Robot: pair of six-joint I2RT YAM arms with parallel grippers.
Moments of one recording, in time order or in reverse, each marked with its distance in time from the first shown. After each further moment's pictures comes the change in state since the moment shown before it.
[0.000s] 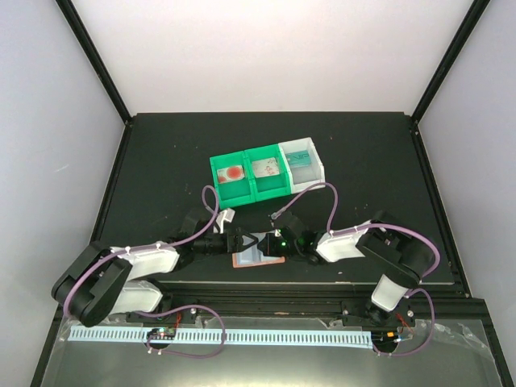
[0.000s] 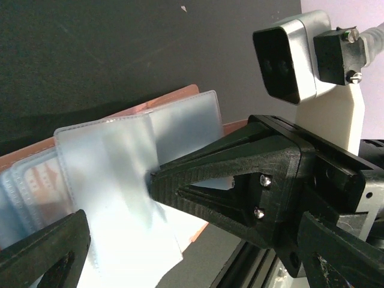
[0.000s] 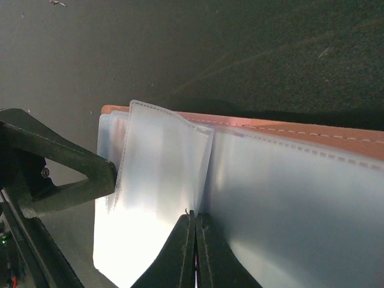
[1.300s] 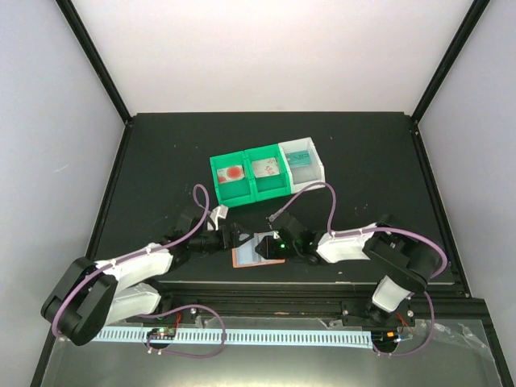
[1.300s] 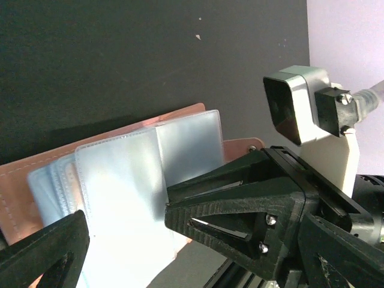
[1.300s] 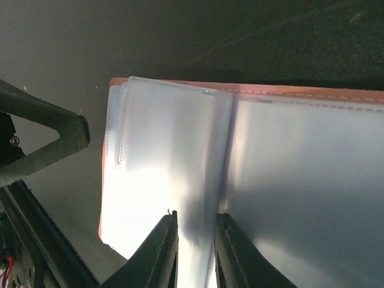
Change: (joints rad) left arm 0.027 -0.119 0.027 -0.147 -0.033 -0.053; right arm 0.027 -0.043 0.013 -0.086 -0.003 -0.021
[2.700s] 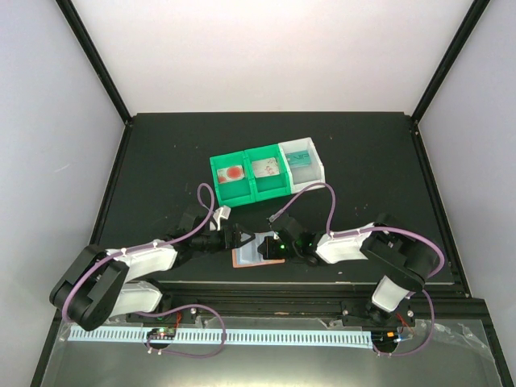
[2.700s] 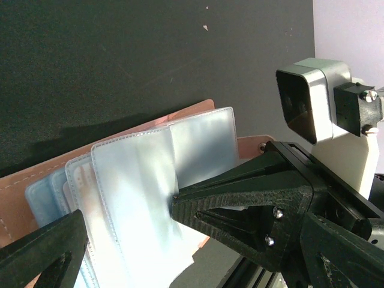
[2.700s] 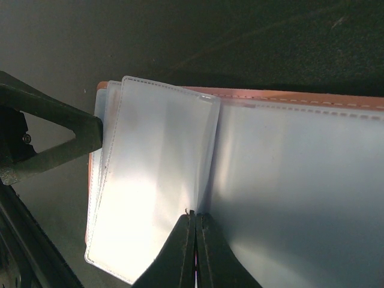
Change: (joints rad) left arm 0.016 0.103 -0.001 0.068 0.033 0.041; right arm 0.006 0.018 0.001 0.009 0.034 -0.010
